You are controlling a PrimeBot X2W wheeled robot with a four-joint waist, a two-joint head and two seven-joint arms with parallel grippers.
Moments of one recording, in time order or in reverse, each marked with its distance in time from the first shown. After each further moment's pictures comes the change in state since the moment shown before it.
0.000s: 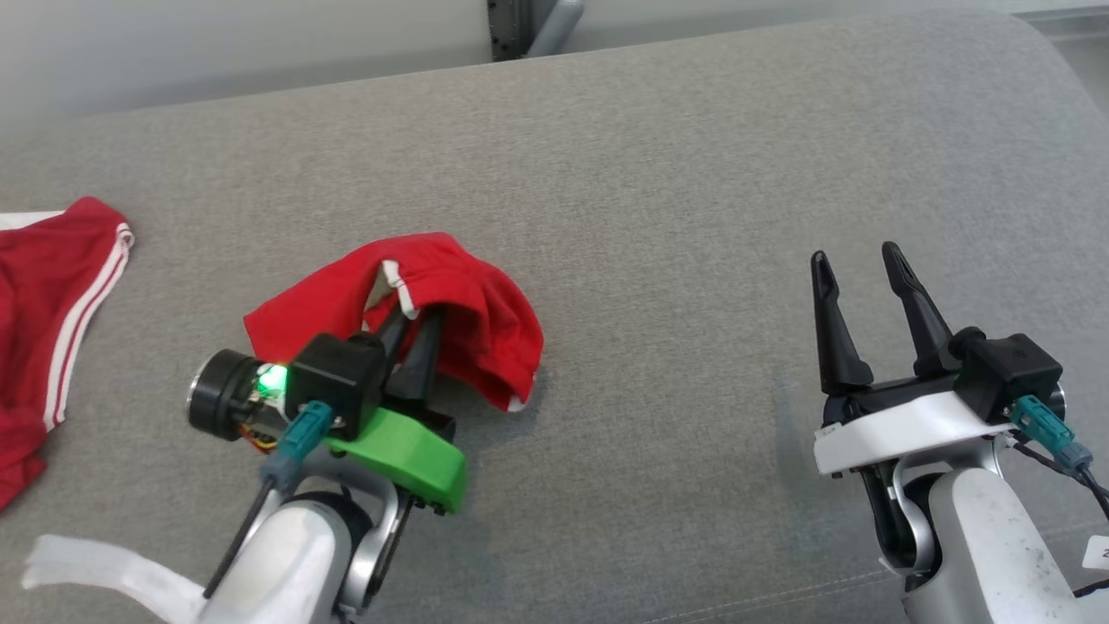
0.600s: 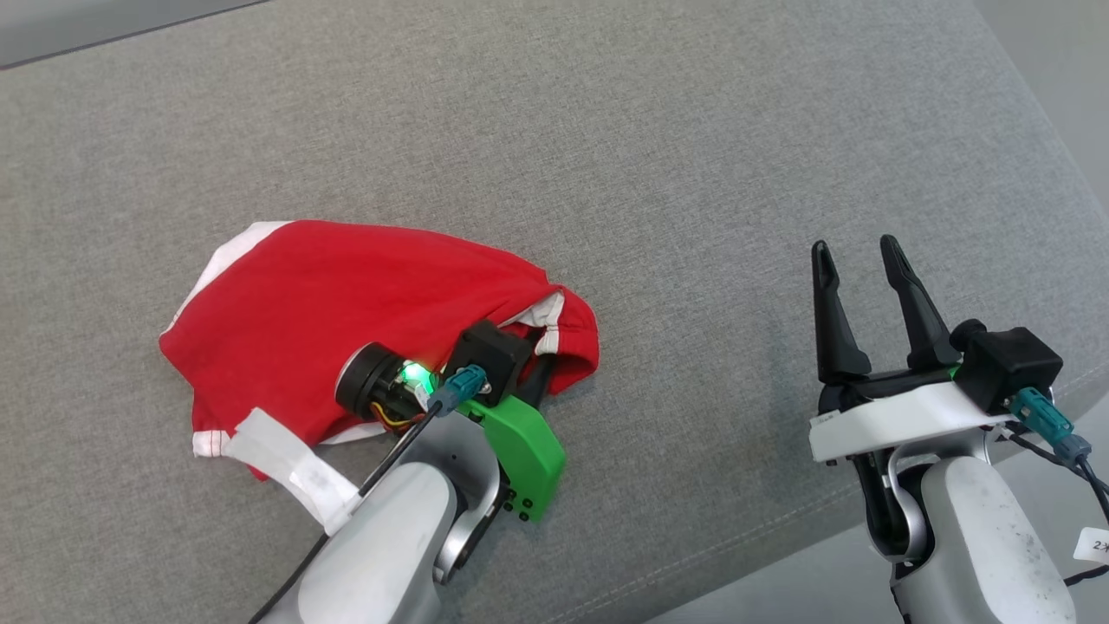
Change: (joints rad) left arm -0.178 -0.149 -0.191 0.438 -0.022 -0.140 0.021; right arm -0.036 0.014 -0.001 0.067 0.055 0.000 -0.050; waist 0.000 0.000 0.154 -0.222
